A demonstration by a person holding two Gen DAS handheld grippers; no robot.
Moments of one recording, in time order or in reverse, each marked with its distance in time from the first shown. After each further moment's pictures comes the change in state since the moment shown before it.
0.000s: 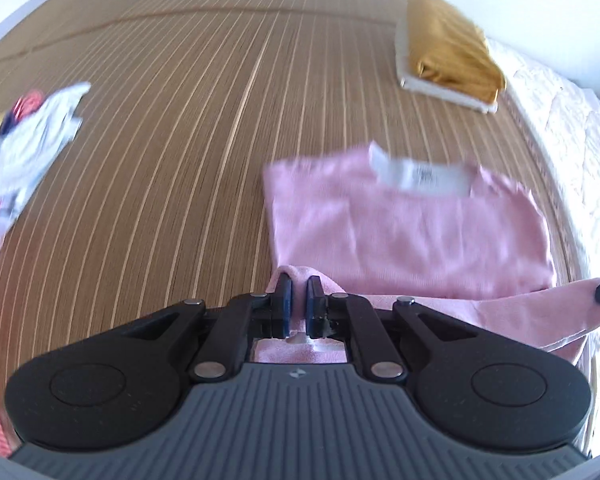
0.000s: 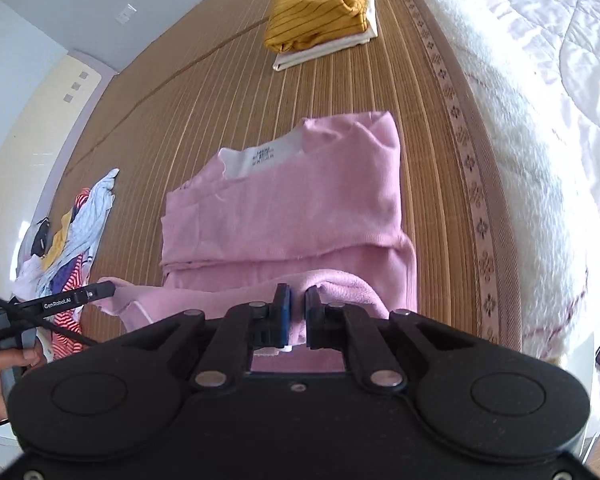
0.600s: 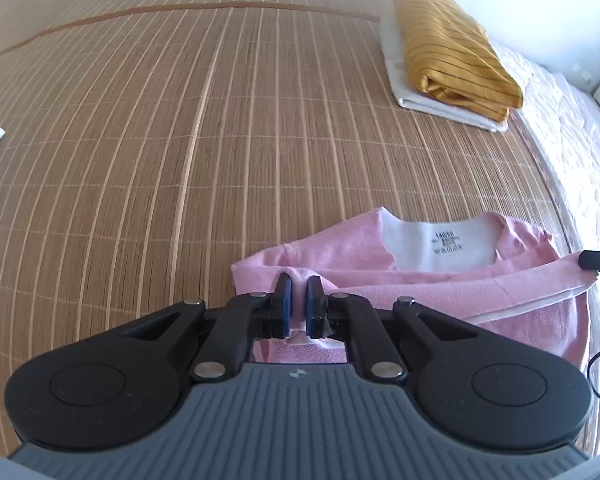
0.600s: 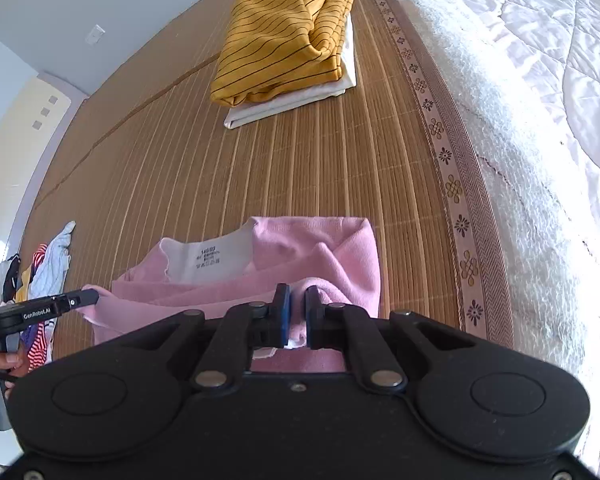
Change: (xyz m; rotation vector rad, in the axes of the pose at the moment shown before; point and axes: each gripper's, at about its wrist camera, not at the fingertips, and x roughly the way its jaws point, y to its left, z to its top) left arm 0.121 0.020 0.077 0.060 0.049 -0.127; right arm 0.082 -0.031 0.098 0.025 -0.031 -0.049
